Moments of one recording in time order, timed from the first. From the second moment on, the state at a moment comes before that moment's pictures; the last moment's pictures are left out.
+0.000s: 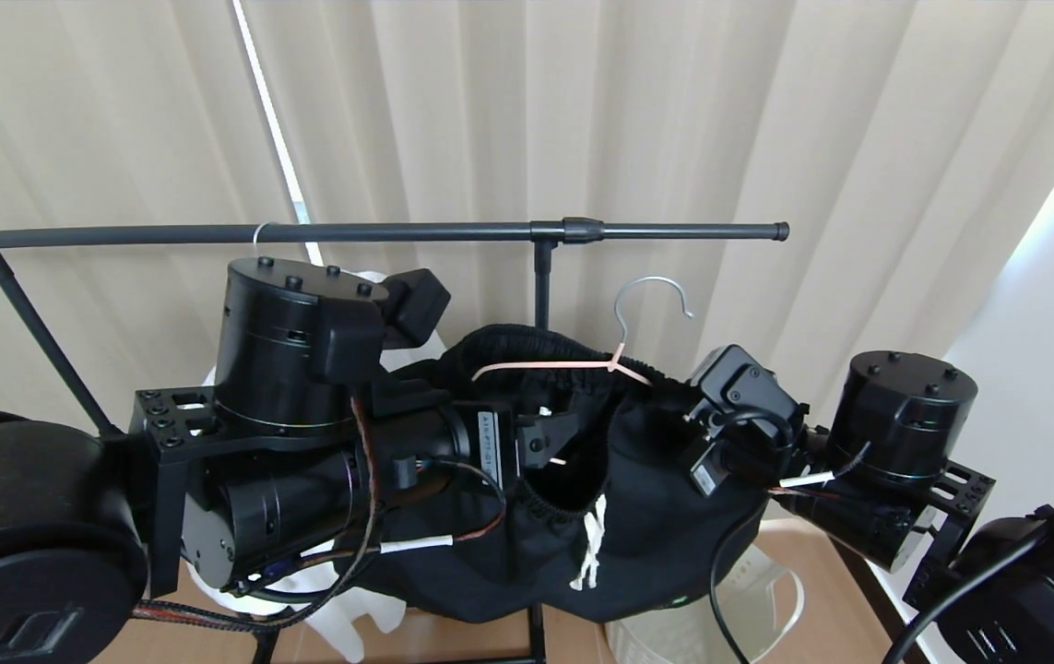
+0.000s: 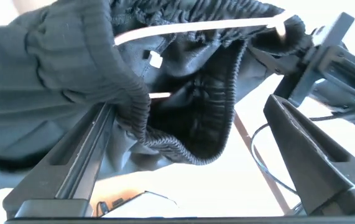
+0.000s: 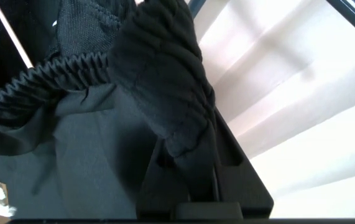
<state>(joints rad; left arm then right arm) -0.78 1.62 -0.91 -0.31 0.10 -0.39 0.55 1.86 -0.57 -1.15 -0.01 -0.50</state>
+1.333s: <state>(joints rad) -0.76 1.53 -0.84 -0.20 0.16 -0.07 0.52 1.89 -0.57 -1.15 0.08 -0.50</state>
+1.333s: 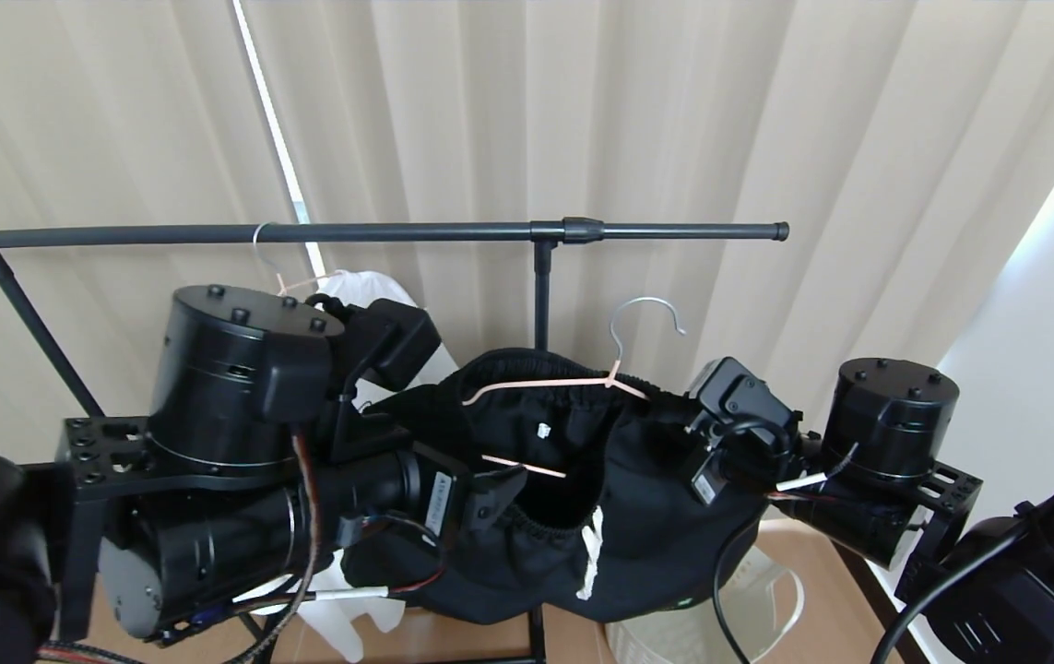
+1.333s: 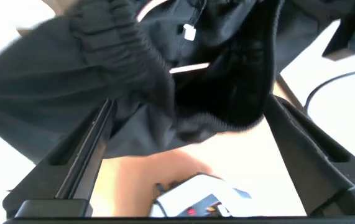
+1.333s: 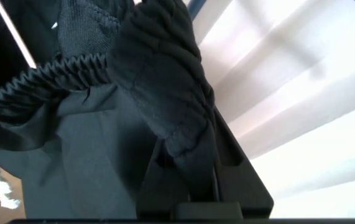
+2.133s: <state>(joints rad) -0.38 1.52 -1.14 0.31 -0.46 0.60 0.48 1.90 -0.53 -1.15 0.23 -0.50</state>
